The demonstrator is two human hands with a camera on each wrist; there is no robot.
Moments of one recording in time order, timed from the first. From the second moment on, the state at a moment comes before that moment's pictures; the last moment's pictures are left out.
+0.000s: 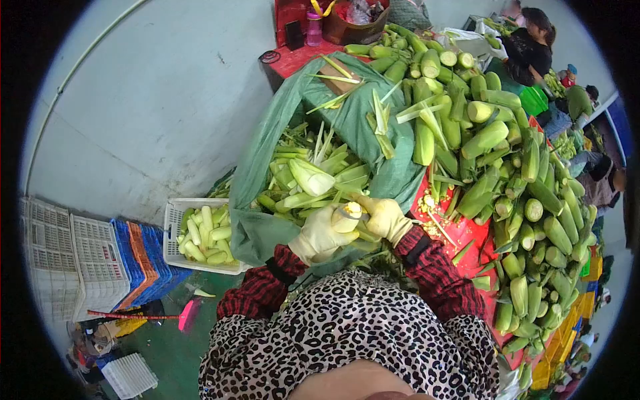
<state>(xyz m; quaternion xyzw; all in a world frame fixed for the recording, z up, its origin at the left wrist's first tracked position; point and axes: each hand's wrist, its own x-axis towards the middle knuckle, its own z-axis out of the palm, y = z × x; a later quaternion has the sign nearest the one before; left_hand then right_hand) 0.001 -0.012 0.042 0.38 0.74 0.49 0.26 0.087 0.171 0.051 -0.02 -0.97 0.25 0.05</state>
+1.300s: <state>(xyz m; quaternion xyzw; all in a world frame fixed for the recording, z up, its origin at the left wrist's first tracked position) 0.046 0.107 0.007 0.53 0.56 0.35 0.53 0.542 0.133 -0.048 -0.85 -0.51 0.14 0.02</state>
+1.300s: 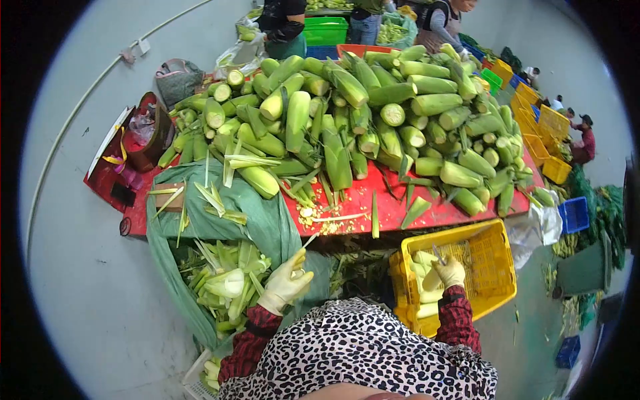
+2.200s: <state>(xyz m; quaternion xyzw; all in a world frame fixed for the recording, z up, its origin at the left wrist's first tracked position) 0.077 0.138 0.022 0.29 0.55 0.58 0.53 0.298 0.388 -0.041 -0.27 -0.36 0.84 0.30</state>
